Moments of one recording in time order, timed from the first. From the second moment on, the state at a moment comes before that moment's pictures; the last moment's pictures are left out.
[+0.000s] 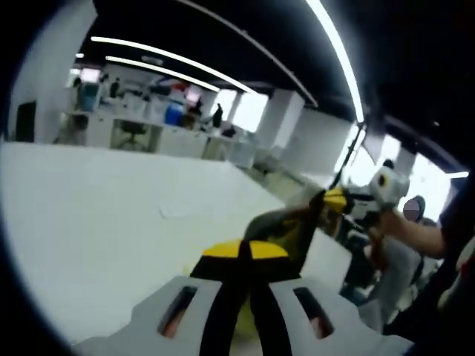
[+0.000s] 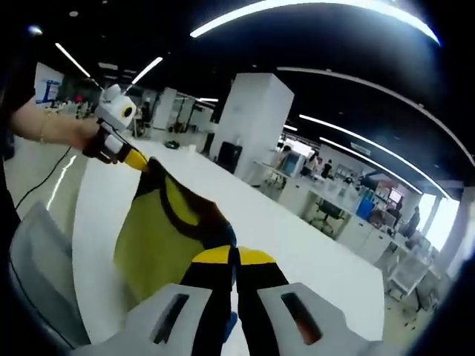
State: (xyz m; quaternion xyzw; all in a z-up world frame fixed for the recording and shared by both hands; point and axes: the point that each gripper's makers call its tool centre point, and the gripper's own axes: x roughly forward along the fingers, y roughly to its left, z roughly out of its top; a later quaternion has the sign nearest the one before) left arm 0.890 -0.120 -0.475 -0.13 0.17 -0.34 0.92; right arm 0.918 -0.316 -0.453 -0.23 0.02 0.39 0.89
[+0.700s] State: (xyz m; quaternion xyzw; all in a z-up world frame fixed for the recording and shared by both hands) left arm 0.860 -0.110 -0.366 -0.10 0.05 -0.35 0.93; right arm 0.875 -0.307 -0.326 -0.24 -0.11 0.35 0.90
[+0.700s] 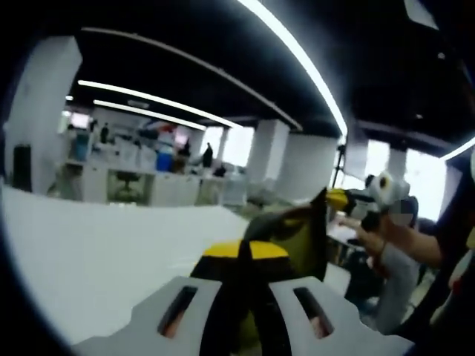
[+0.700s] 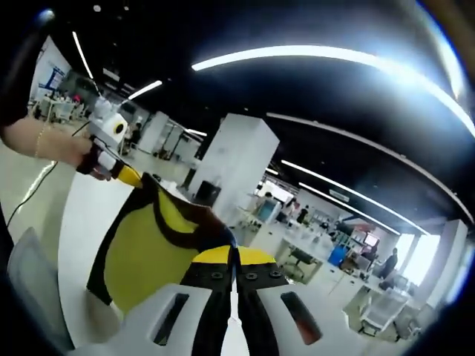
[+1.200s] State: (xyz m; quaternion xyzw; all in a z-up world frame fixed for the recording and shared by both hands) left arm 0.823 -0.108 -0.304 -0.10 -0.02 -0.37 0.92; right arm 0.823 -0.314 -0.277 -0.21 -0.16 0.34 0.90
